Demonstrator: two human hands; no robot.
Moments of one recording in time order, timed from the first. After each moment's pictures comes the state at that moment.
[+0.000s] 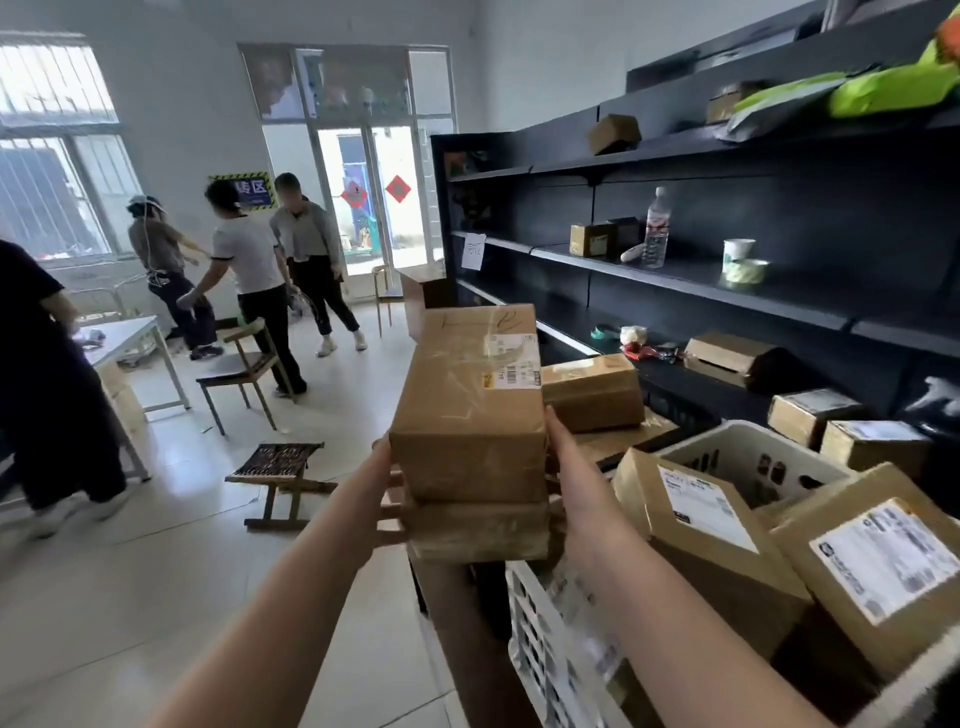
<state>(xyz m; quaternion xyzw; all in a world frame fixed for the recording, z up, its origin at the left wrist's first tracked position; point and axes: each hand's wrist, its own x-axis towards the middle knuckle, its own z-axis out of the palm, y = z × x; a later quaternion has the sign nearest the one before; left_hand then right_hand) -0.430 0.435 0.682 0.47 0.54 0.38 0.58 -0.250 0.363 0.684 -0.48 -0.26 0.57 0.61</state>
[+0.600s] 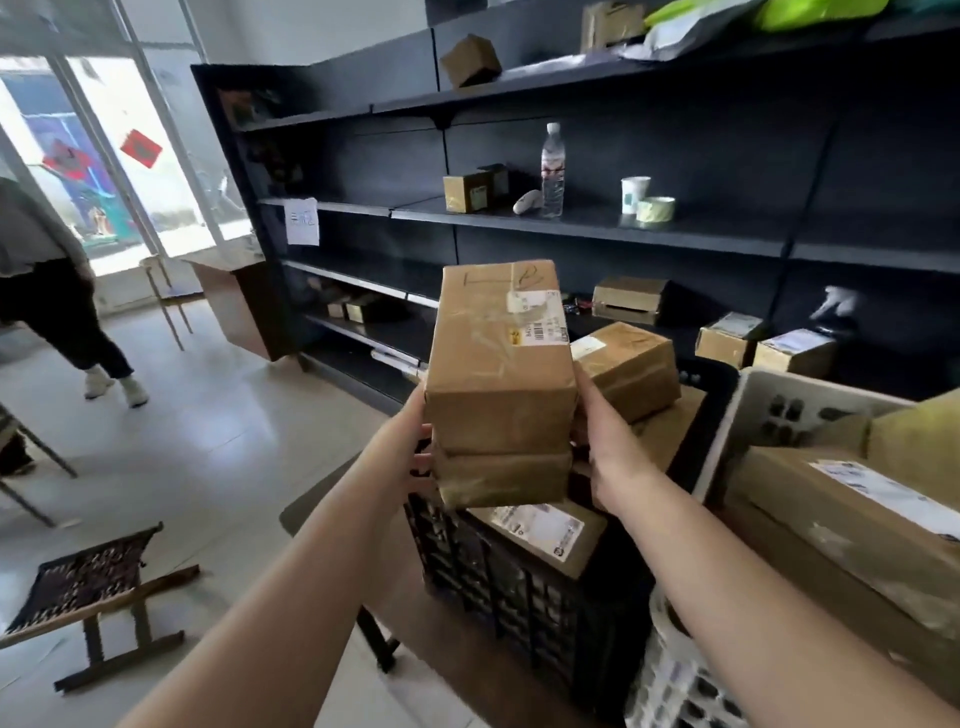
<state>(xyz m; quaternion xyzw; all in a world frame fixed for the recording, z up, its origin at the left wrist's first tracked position) -0.400 0.738 0.662 0.56 0.44 0.21 0.67 -0.281 0.599 0.662 -0.58 -0.16 0.37 0.72</state>
